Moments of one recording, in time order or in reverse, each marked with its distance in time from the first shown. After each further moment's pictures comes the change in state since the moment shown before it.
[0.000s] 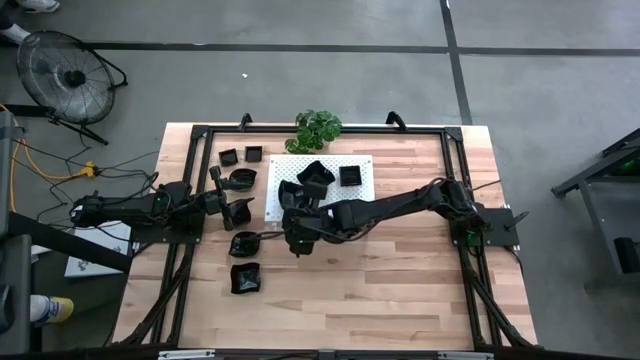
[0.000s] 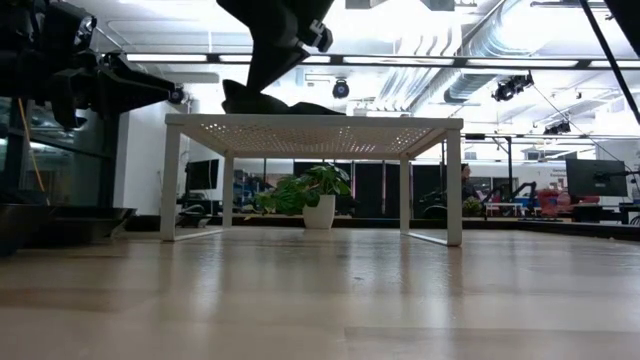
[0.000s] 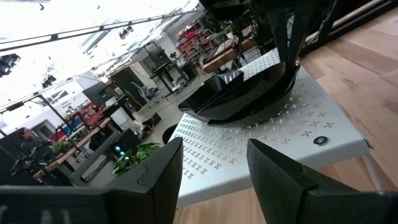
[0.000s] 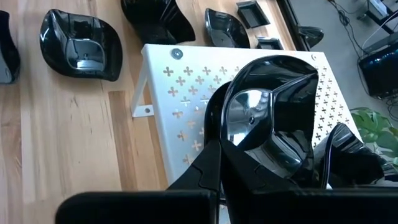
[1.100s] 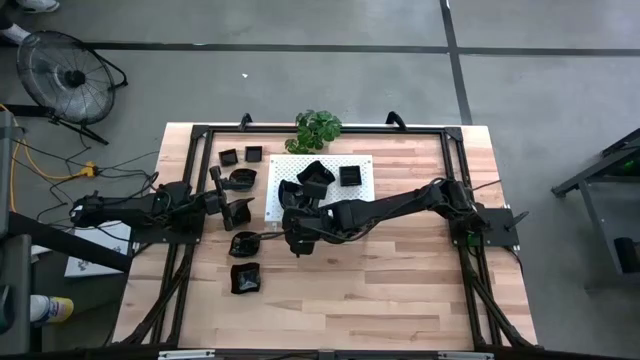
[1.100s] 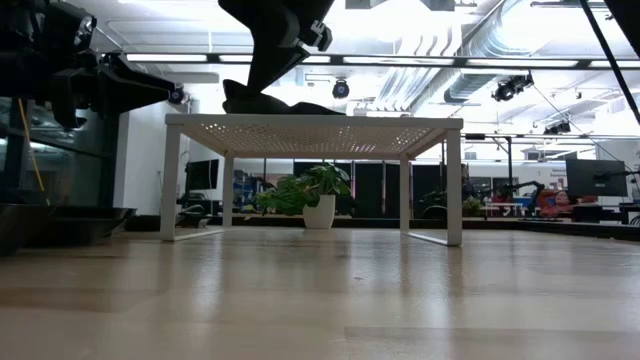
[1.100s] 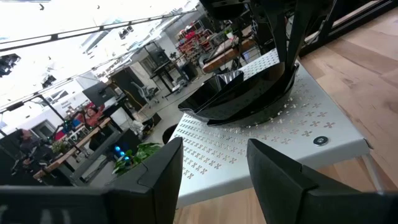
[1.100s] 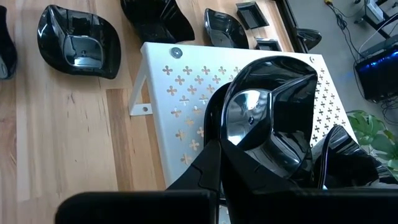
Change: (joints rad) left arm 0.000 0.000 0.000 0.000 0.000 0.000; right arm -0.001 0.000 0.000 -0.001 0.010 -0.020
